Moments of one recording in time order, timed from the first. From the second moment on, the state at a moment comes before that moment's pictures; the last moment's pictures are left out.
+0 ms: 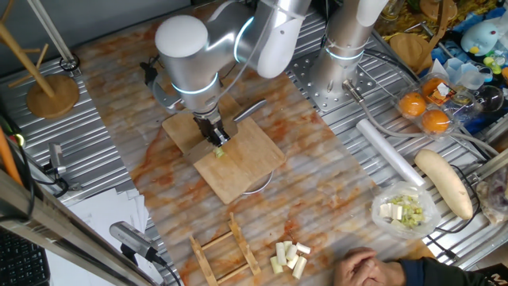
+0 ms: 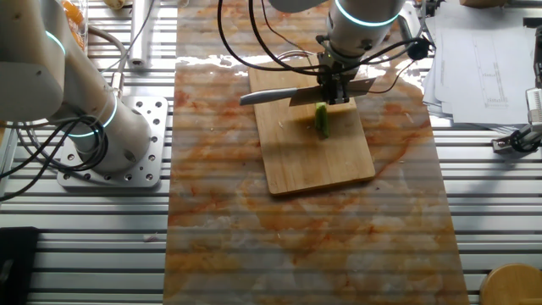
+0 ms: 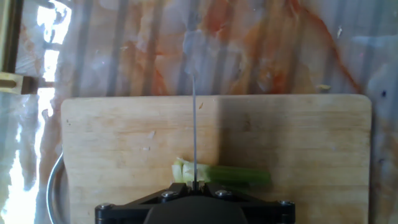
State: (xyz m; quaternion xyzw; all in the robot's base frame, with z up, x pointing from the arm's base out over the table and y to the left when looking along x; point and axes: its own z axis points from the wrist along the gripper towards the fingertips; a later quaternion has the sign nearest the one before) arm 0.477 0.082 0.059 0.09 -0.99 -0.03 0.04
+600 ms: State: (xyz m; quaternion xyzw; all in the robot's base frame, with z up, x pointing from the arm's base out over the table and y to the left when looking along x) arm 0.481 0.087 0.047 0.09 -1.00 -0.02 0.02
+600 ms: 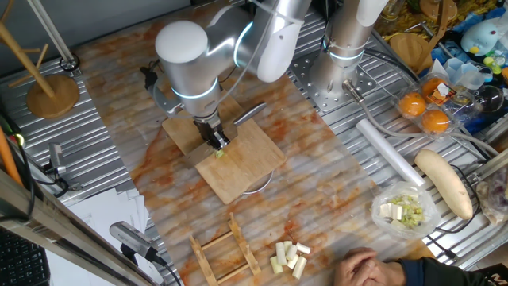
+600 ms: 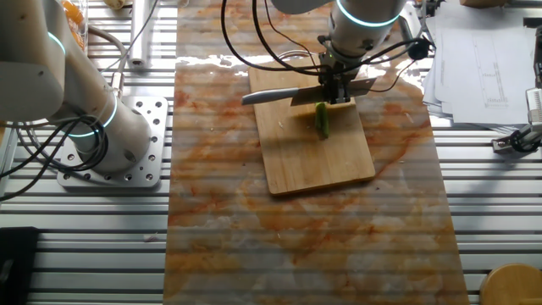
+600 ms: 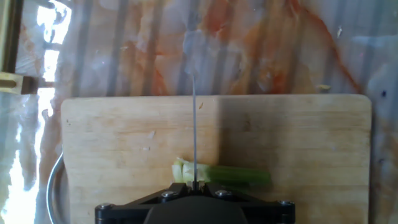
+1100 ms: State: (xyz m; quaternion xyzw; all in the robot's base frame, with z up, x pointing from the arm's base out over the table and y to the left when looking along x) arm 0.479 0.086 0.047 0.09 -1.00 -0.02 0.01
